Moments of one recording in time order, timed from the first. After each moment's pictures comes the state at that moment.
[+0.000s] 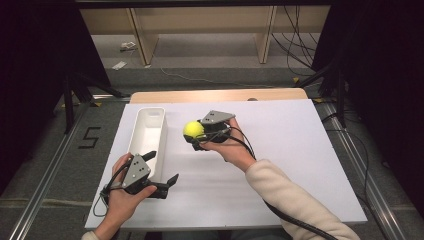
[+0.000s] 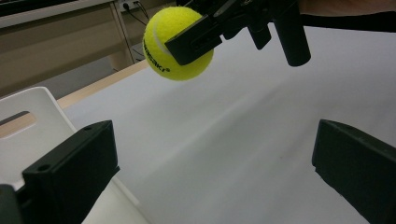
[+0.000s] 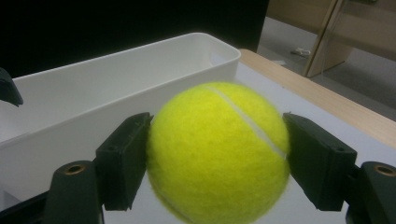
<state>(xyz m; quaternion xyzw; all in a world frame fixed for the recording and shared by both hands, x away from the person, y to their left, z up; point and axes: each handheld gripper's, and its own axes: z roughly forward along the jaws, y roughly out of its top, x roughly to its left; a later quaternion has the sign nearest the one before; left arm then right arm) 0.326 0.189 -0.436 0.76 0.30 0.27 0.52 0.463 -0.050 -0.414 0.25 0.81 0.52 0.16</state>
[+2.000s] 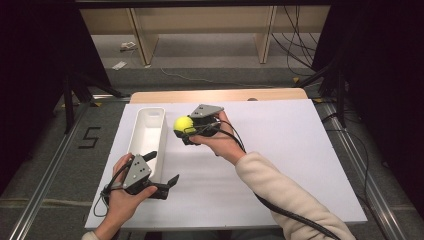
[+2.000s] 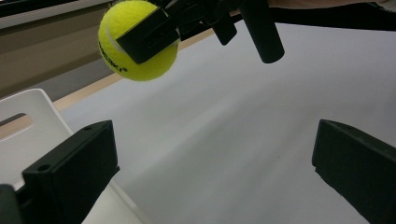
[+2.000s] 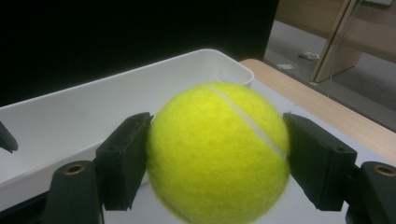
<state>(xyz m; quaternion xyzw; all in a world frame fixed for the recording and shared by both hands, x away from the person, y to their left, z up) 0.325 0.187 -0.436 0.76 0.29 0.27 0.52 0.475 -0.023 -0.402 0.24 0.81 0.52 0.15</state>
